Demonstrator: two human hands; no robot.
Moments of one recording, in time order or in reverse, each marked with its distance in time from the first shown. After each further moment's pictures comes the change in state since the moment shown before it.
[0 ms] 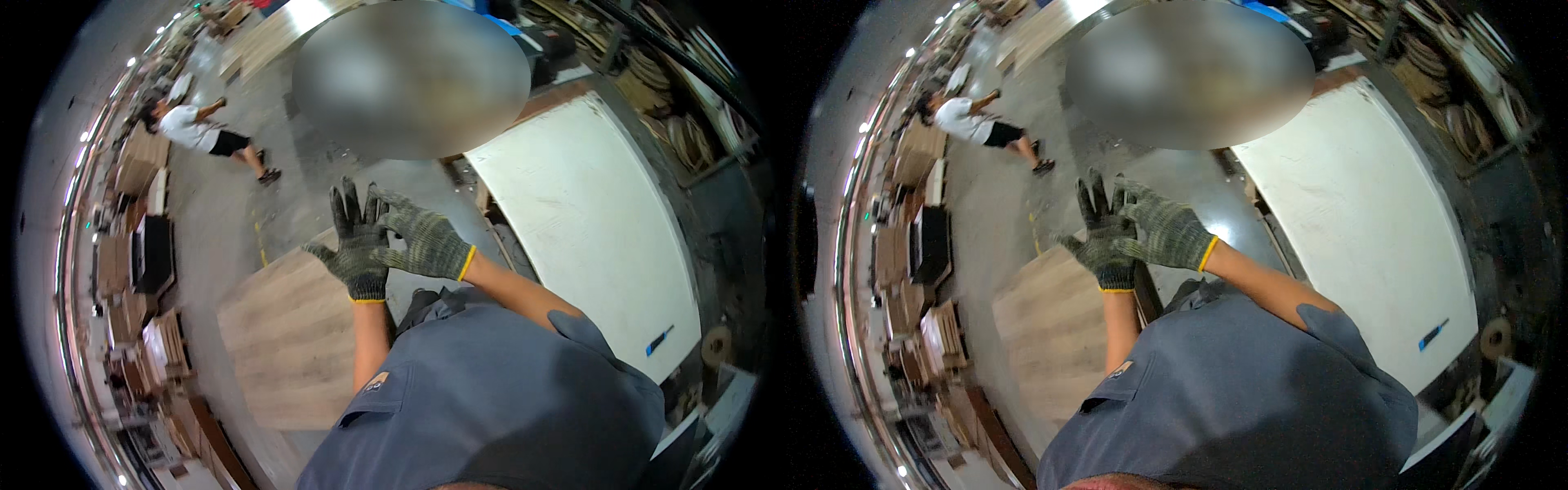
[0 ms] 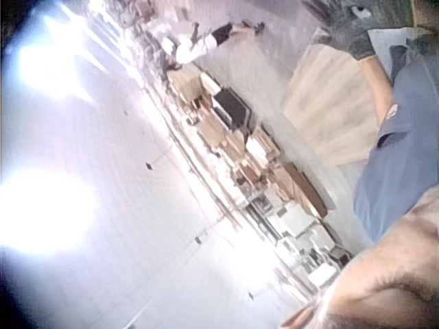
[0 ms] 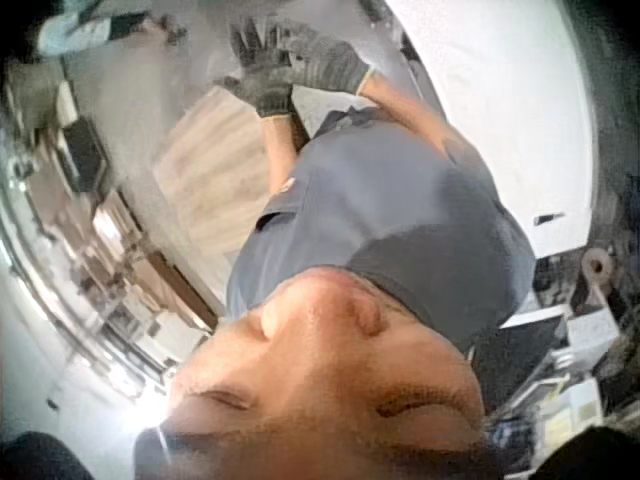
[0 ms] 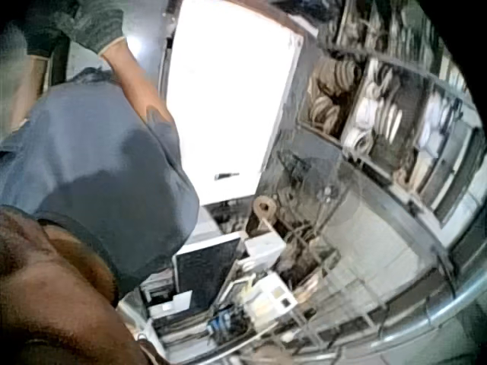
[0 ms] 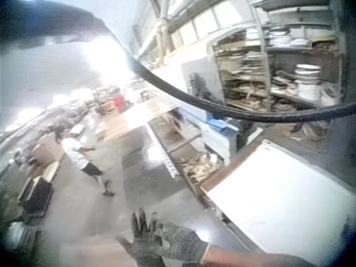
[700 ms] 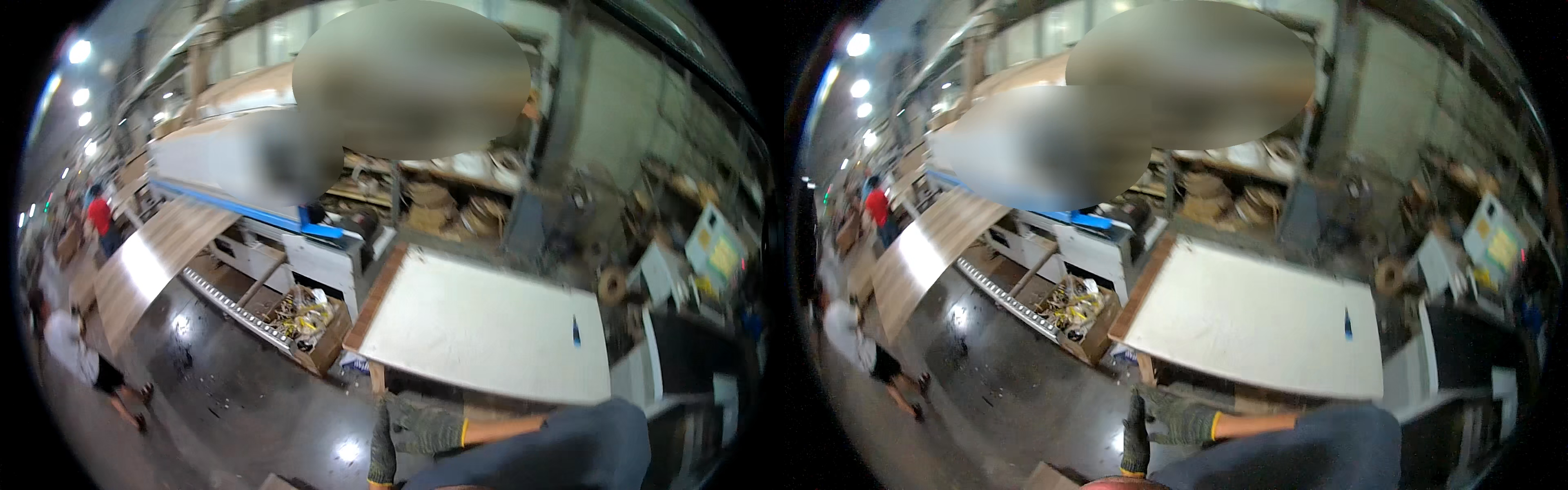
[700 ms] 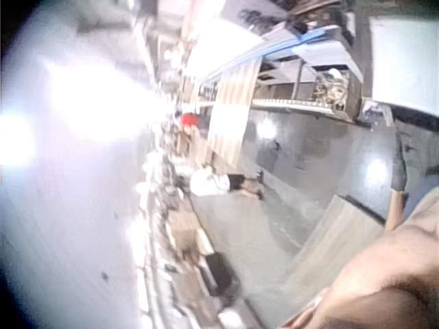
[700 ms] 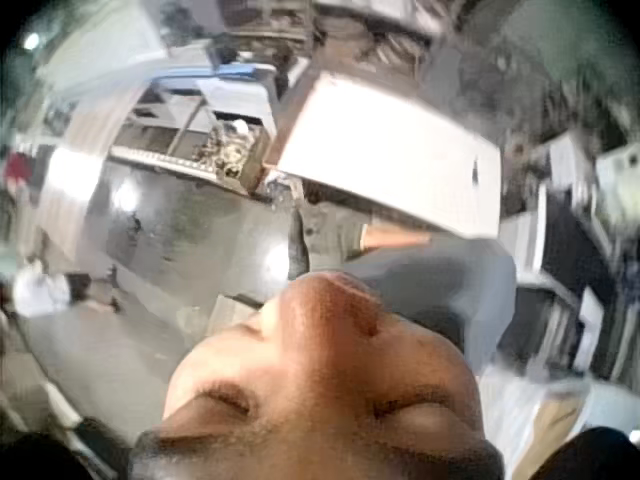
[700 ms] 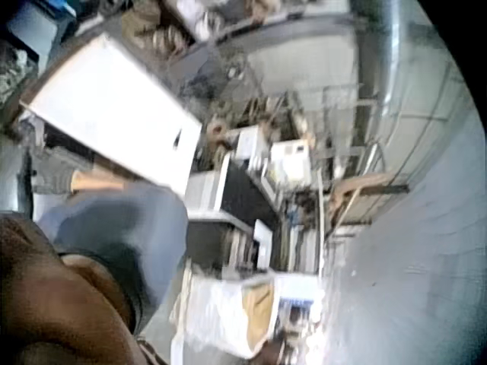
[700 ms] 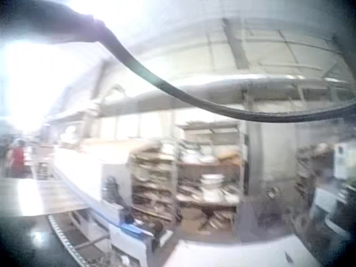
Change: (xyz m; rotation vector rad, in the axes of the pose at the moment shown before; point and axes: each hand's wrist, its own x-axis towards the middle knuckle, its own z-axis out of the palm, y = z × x) left_hand 0.006 0.048 -0.099 0.699 -0.351 -0.558; right_hand -0.017 -0.039 0.086 -0.381 -0.116 0.457
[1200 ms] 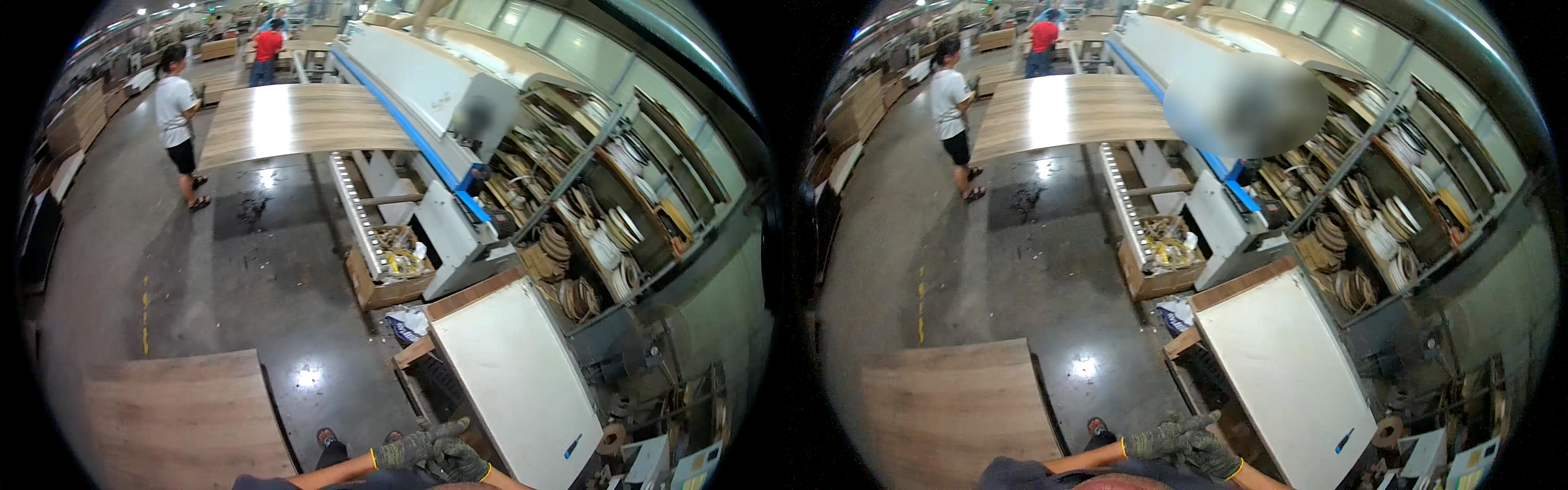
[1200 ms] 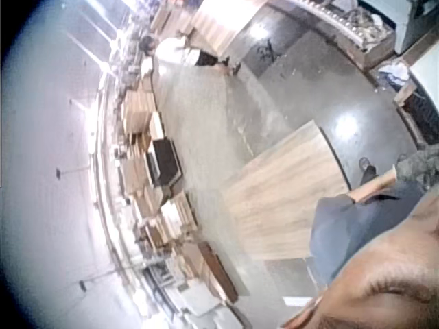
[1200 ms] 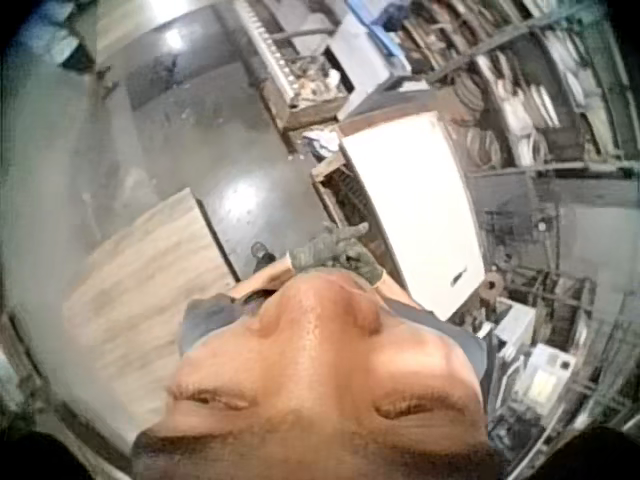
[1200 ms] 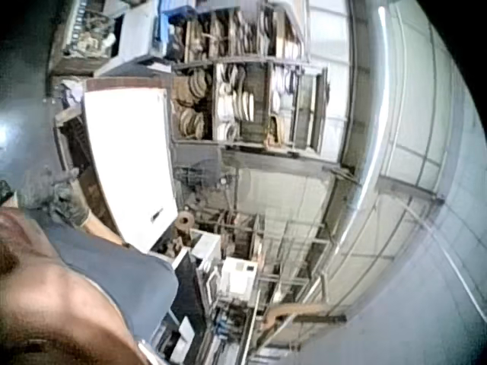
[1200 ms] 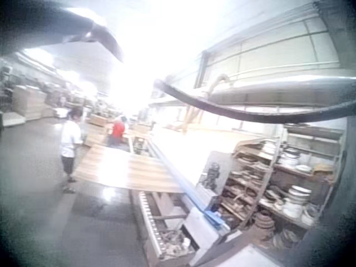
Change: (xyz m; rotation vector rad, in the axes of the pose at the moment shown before) left_hand -0.050 0.017 0.017 -0.241 -0.472 -0.204; right_hand -0.062 -0.012 0.010 1.441 -0.128 0.869
